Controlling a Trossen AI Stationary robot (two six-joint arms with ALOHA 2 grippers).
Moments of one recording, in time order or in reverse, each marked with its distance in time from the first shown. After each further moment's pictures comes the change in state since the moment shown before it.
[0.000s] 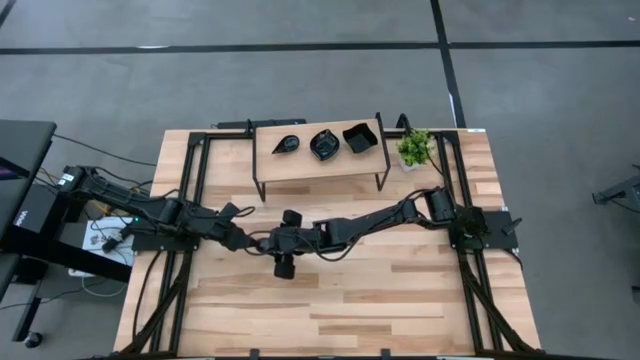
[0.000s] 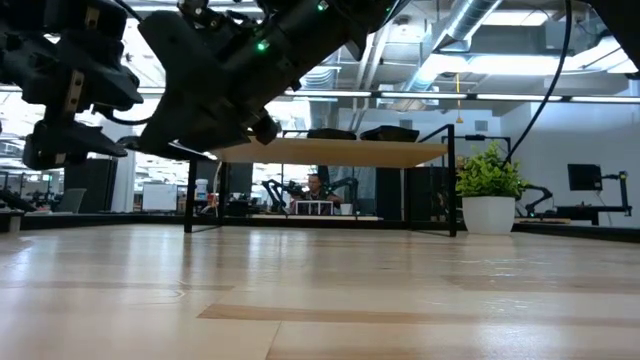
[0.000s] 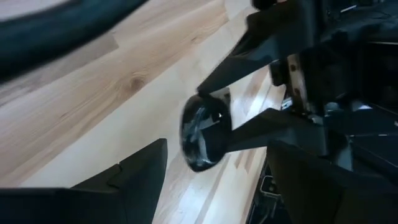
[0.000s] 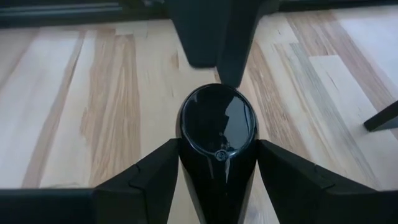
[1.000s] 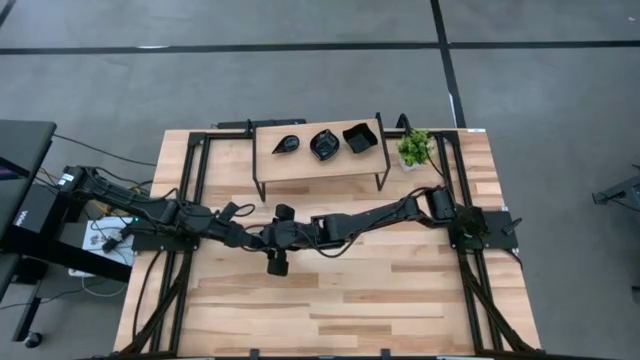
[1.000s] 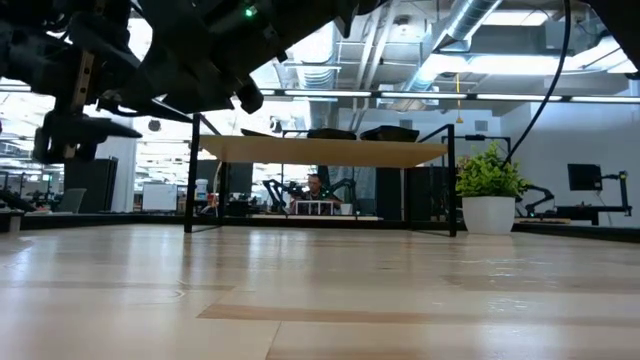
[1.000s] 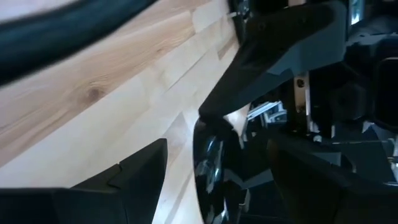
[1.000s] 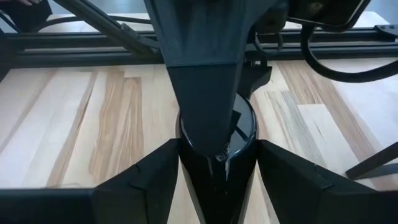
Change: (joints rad) left arm 0.000 0.000 -0.037 0.175 -0.011 -0.046; right arm -0.006 -0.007 0.084 0.011 0.003 -0.063
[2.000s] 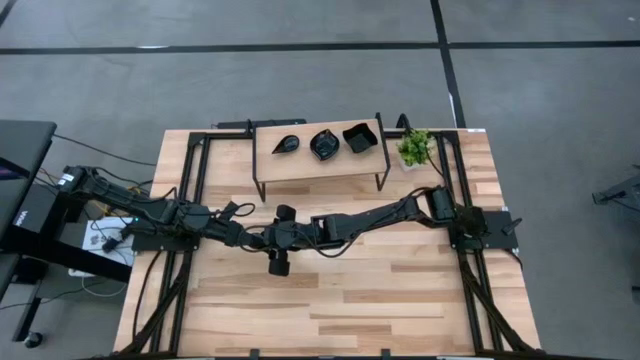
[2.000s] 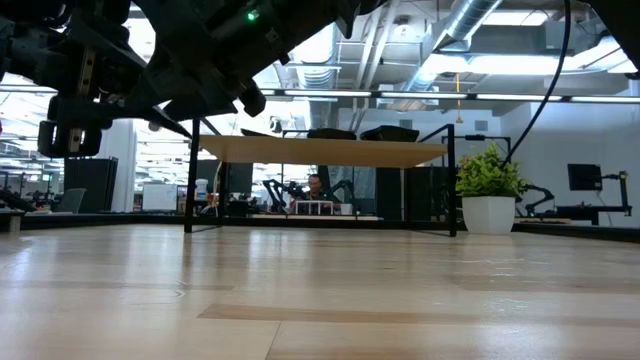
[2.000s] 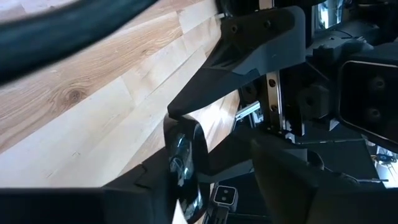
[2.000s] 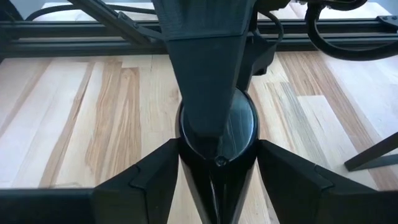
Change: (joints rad) left arm 0.000 0.000 0.000 0.049 0.008 -0.006; right arm -0.003 0.000 0.000 -0.030 0.000 0.001
